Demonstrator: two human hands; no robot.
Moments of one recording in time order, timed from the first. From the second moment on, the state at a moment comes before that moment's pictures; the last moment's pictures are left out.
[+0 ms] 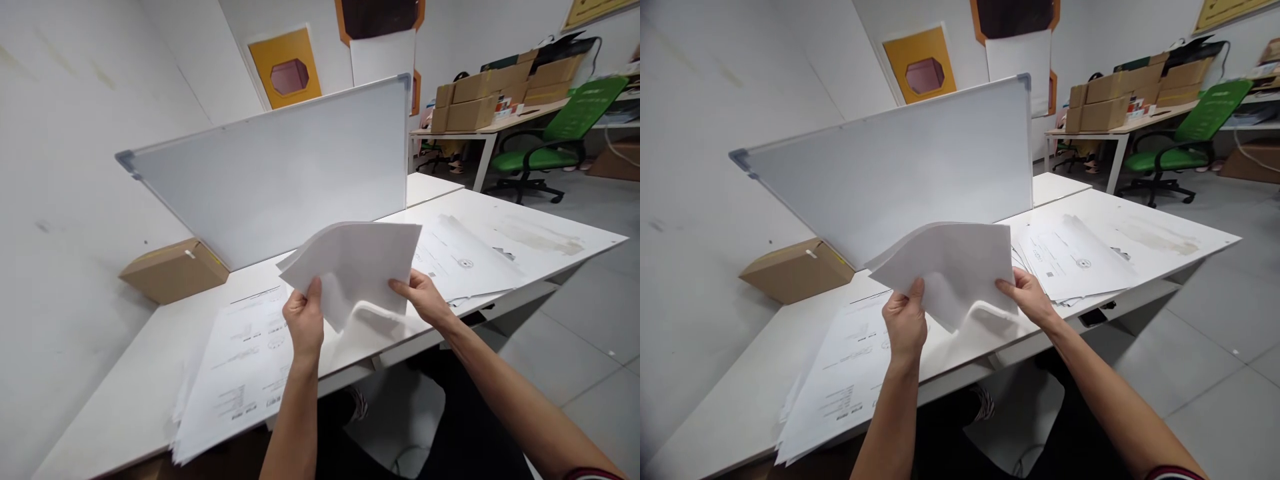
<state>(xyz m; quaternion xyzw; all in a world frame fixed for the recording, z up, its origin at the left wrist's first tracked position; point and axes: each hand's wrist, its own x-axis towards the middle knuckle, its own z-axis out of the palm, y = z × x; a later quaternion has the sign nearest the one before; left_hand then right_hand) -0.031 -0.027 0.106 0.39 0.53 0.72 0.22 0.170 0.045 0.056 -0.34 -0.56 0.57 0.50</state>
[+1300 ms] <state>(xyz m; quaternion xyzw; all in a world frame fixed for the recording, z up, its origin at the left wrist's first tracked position) -0.052 -0.023 0.071 0.38 0.55 0.69 0.28 0.186 0.053 0.104 -0.40 -0.75 0.35 0.40</state>
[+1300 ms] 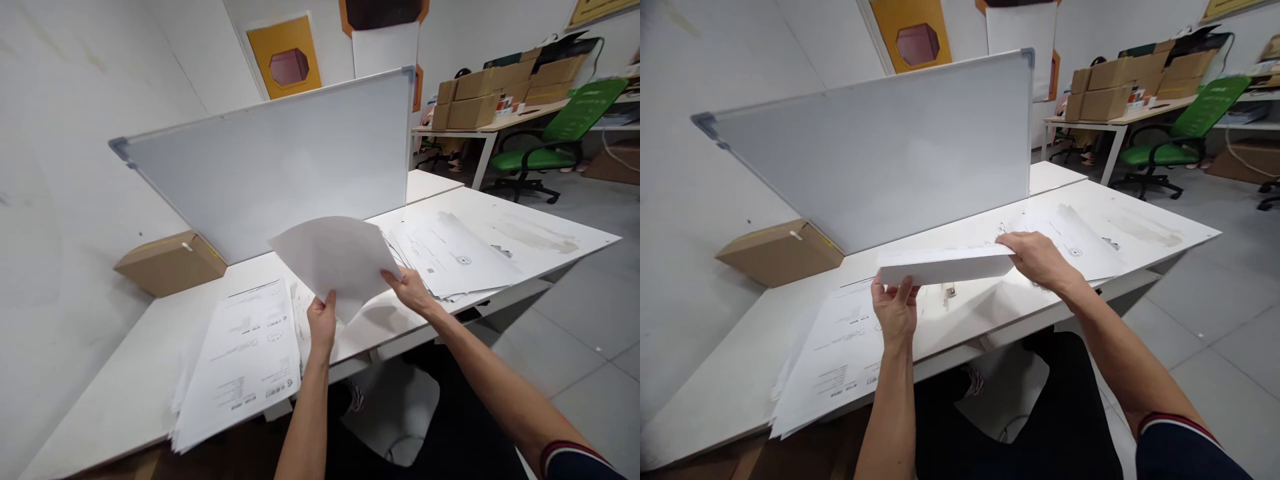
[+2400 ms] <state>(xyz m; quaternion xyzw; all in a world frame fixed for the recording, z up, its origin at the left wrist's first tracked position) -0.053 -0.035 0.029 0.37 0.60 0.68 0.19 0.262 0.036 0.155 -0.38 -0.86 0.34 0.03</state>
